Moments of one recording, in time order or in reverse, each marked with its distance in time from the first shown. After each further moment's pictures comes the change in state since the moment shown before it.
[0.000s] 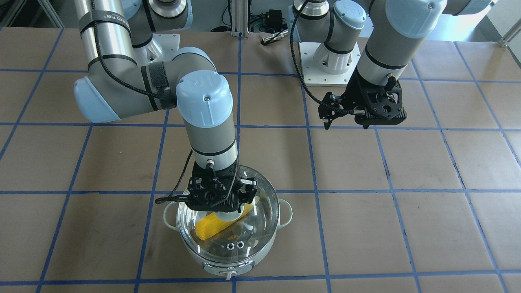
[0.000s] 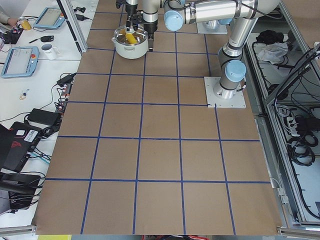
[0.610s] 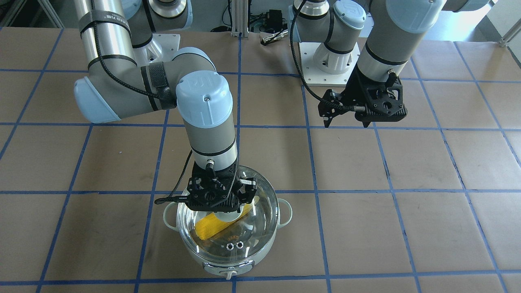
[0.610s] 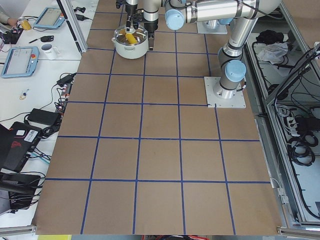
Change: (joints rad) left arm -0.001 0.010 -0.001 0.000 -0.003 0.003; right arm -0.001 0.001 0.000 -0.001 -0.004 -0.009
